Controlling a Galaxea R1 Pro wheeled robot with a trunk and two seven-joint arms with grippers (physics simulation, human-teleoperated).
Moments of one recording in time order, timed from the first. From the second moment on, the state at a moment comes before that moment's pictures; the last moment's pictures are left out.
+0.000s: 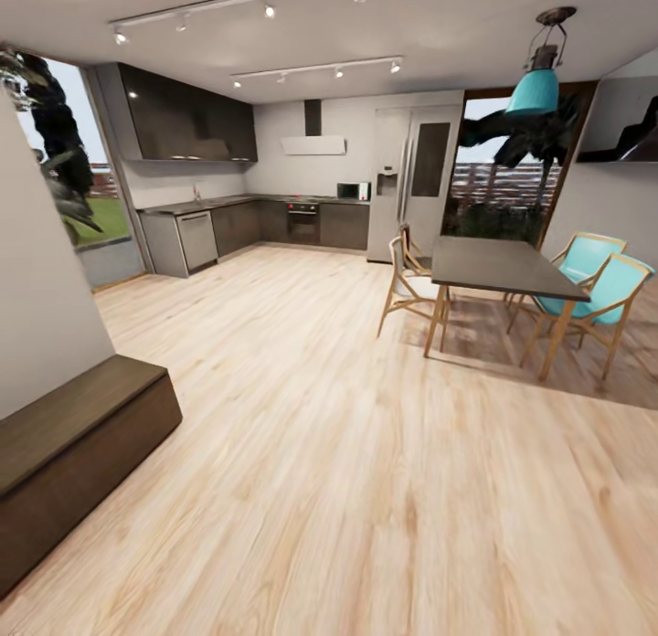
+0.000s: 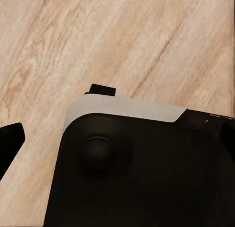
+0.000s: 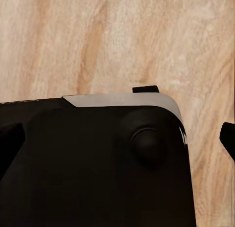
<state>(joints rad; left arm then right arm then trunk) -0.01 -0.02 0.02 -0.15 0.18 -0.25 0.01 -0.02 0.01 0.00 0.00 -0.12 -0.44 0.07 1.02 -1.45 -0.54</state>
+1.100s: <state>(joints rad) -0.01 -0.02 0.02 -0.15 0.18 -0.25 0.01 -0.02 0.01 0.00 0.00 -0.11 -0.44 0.07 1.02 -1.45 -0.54</state>
